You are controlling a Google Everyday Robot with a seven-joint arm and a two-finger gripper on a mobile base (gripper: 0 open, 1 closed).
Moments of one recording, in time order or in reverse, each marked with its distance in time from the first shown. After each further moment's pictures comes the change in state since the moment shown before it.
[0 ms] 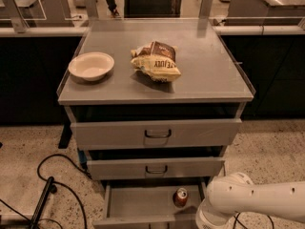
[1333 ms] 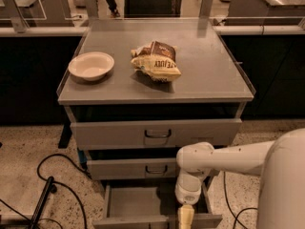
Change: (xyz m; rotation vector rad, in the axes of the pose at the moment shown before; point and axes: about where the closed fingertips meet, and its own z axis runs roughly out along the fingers) arm -0.064 -0.043 0.025 -0.213 0.115 -0.391
